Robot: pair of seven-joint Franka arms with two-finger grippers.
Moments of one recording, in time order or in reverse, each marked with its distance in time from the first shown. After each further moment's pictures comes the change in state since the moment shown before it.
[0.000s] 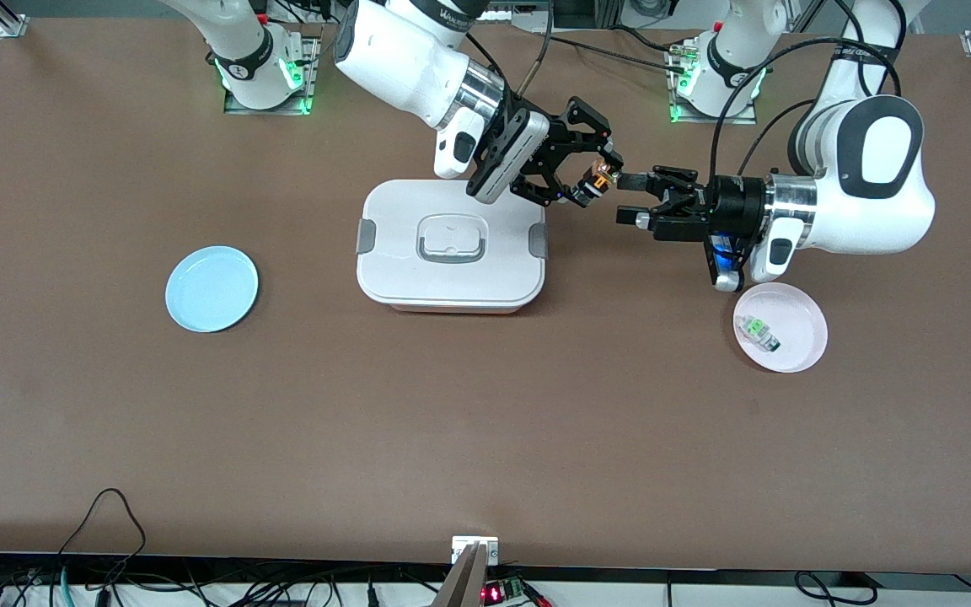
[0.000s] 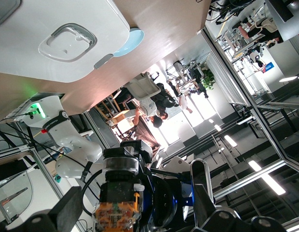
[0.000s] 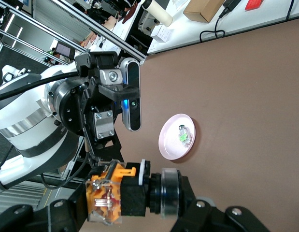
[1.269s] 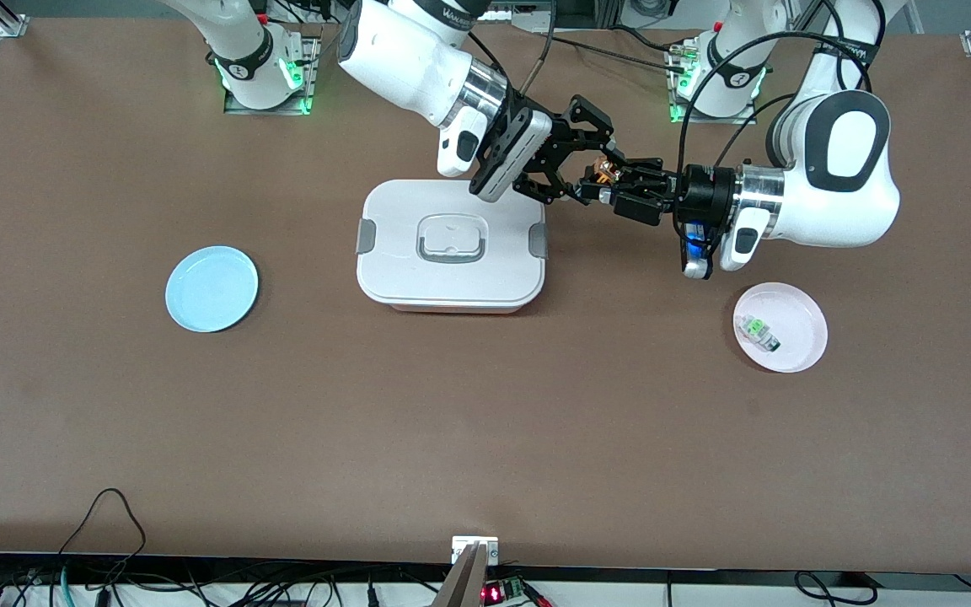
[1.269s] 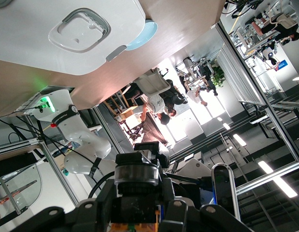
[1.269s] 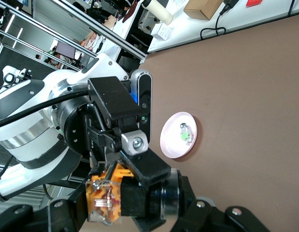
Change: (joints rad) left arm -0.007 -0.014 -0.044 -0.038 -0.001 0.011 -0.003; right arm 0.006 0.002 0.001 0.001 0.002 0.003 0.010
